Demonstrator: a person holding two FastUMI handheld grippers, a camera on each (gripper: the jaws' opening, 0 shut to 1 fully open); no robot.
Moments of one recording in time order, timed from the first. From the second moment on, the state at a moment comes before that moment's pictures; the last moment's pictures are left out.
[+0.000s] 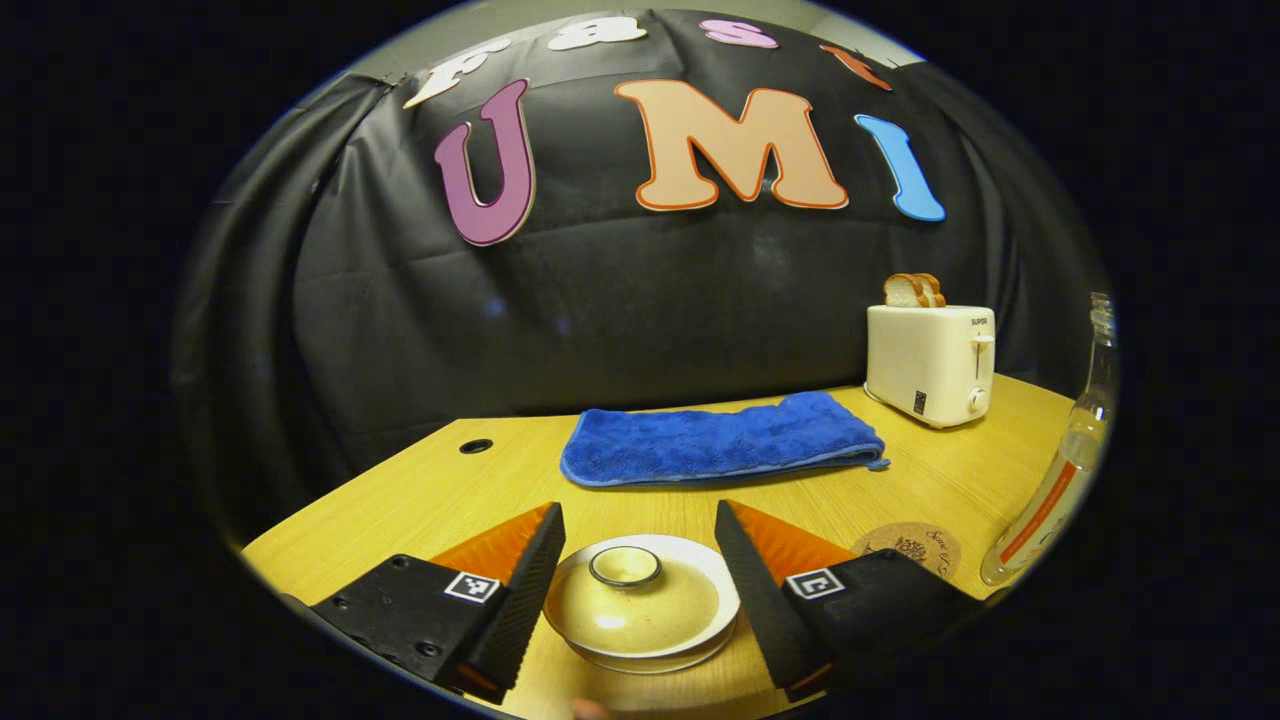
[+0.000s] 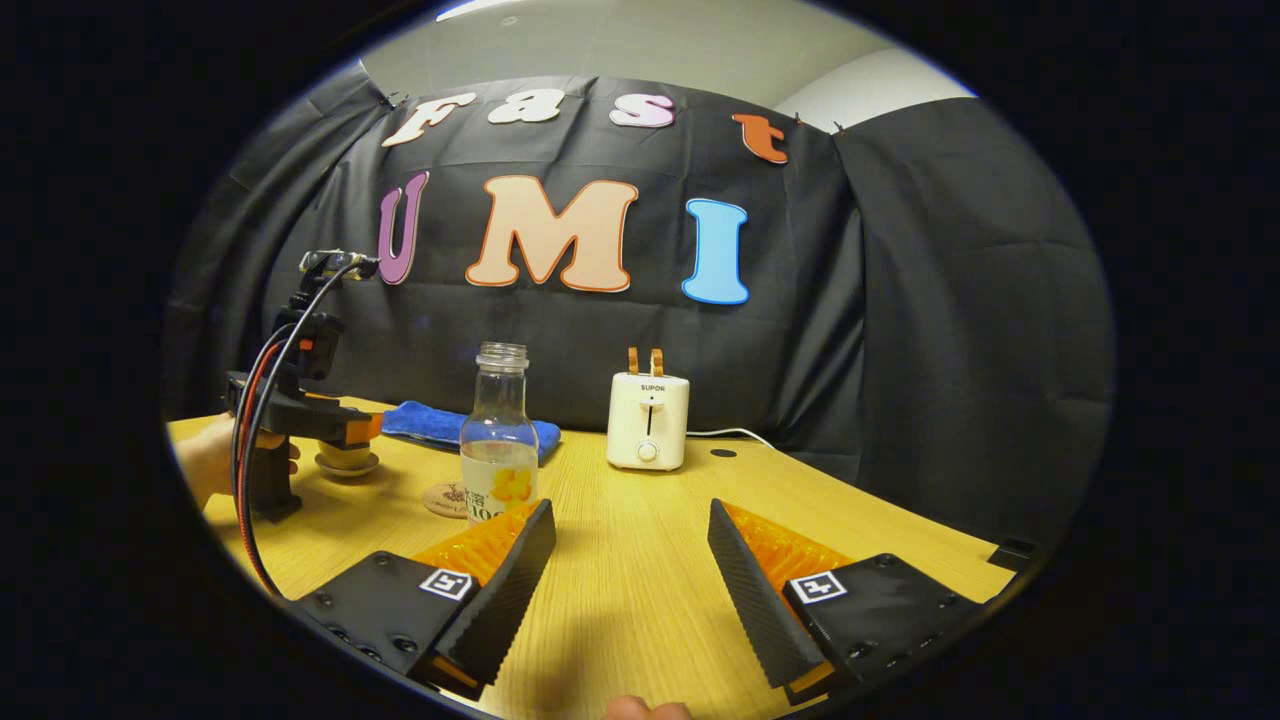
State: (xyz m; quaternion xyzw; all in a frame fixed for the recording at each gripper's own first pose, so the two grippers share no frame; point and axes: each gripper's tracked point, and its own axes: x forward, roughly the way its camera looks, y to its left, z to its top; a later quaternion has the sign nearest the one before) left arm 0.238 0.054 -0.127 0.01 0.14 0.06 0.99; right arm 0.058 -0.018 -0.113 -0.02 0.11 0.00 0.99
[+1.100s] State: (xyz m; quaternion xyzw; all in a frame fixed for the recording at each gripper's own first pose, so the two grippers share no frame) left arm 0.233 0.055 -0.121 0.00 0.13 0.05 0.99; right arm 0.064 -0.011 -0.118 -0.01 0.11 0.01 0.99
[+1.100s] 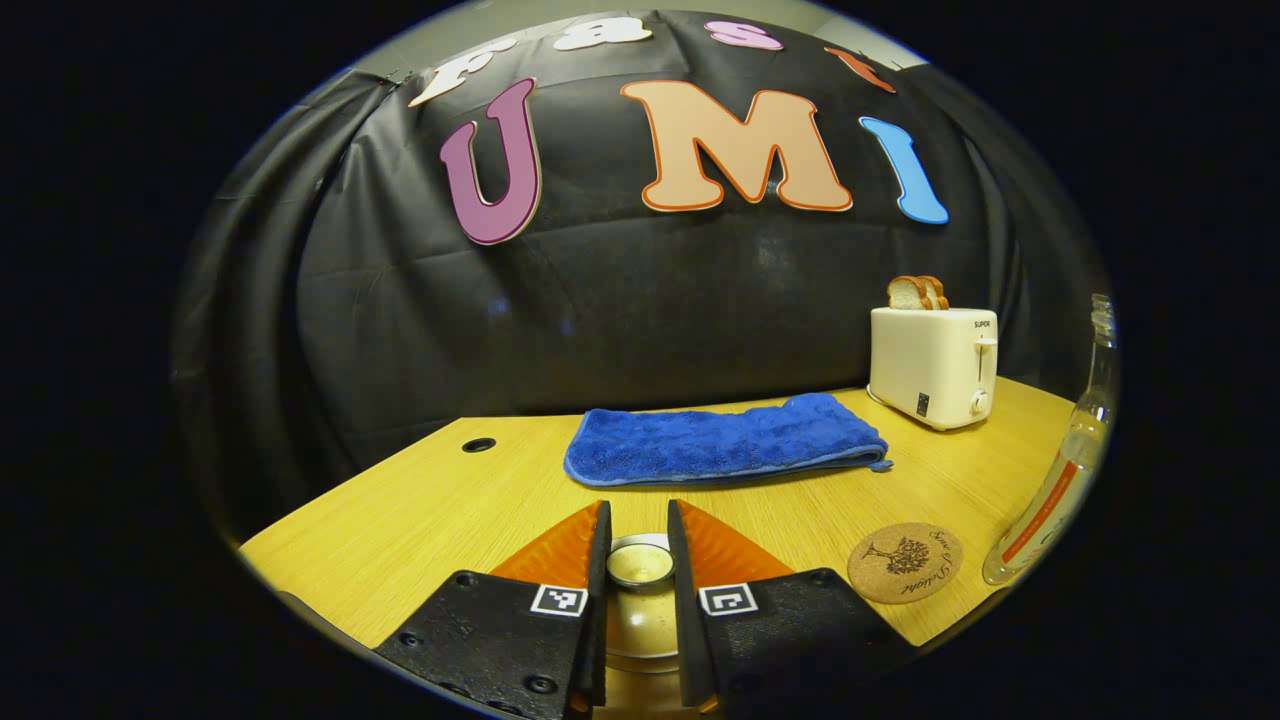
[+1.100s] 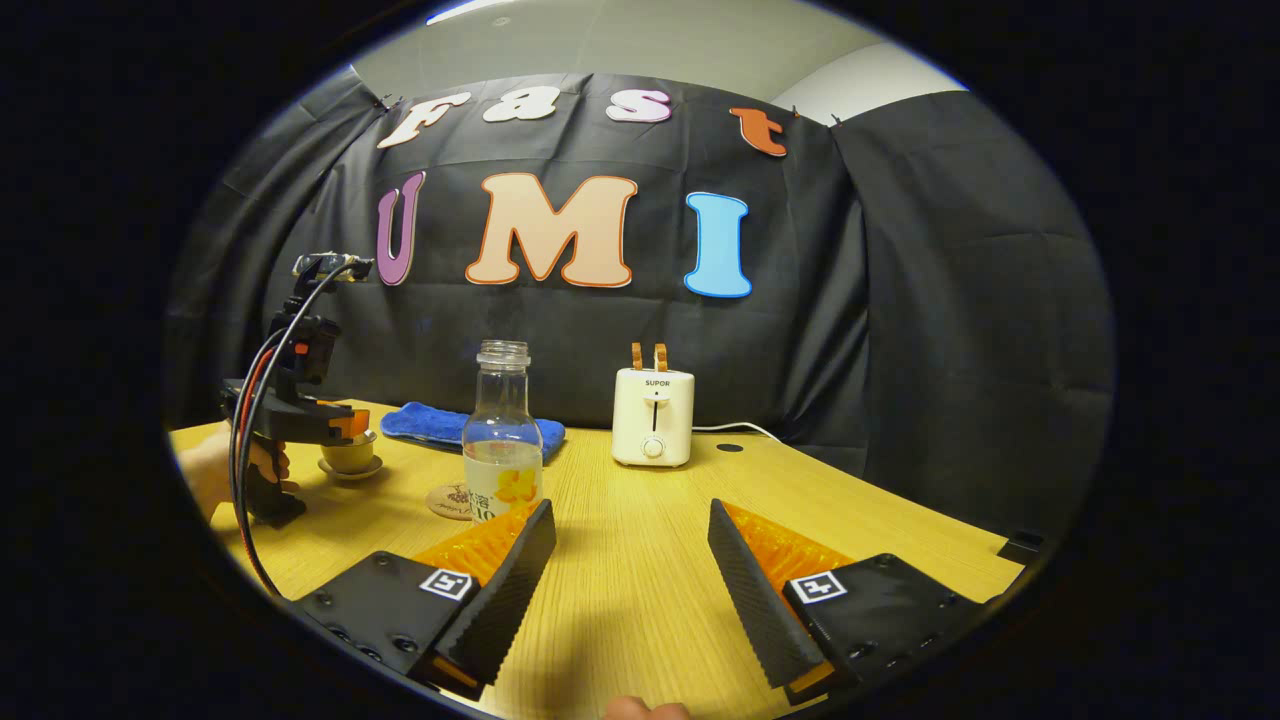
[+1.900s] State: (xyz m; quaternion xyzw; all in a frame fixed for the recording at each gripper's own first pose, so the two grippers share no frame) left arm 0.118 0.053 -0.066 -0.01 0.08 0.02 1.00; right arm 0.059 0.043 -0.119 0.02 0.12 0.07 0.99
